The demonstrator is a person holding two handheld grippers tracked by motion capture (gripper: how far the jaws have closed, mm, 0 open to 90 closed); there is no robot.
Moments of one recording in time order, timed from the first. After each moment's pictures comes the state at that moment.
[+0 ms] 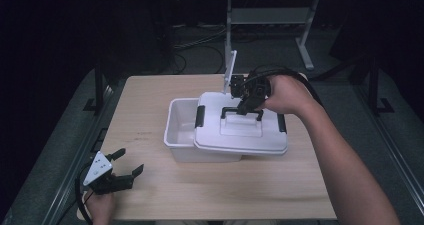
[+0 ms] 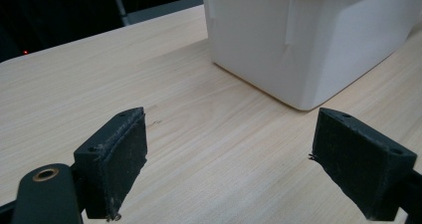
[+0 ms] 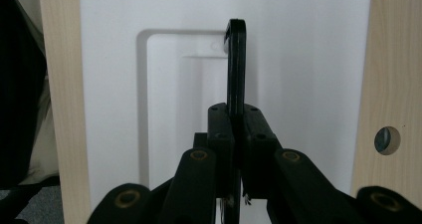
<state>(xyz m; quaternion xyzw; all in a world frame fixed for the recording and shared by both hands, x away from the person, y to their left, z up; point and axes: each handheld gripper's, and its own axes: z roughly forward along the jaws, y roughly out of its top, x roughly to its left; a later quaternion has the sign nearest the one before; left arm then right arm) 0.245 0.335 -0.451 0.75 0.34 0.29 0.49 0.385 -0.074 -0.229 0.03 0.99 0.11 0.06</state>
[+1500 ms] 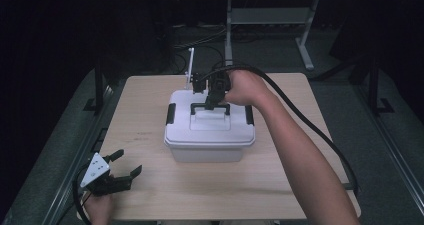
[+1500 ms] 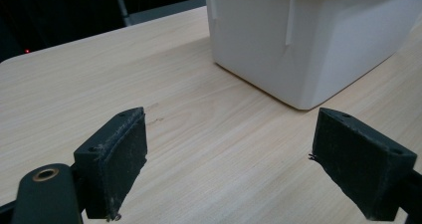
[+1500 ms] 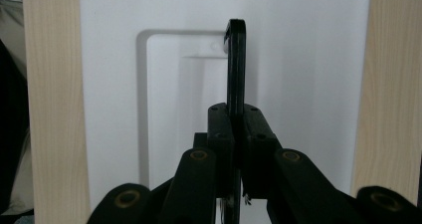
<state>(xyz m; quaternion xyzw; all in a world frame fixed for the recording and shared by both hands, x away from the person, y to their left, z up) 0.241 0.339 -0.451 0.75 0.34 0.29 0.49 0.412 0.008 -0.237 0.00 0.99 0.11 0.06</state>
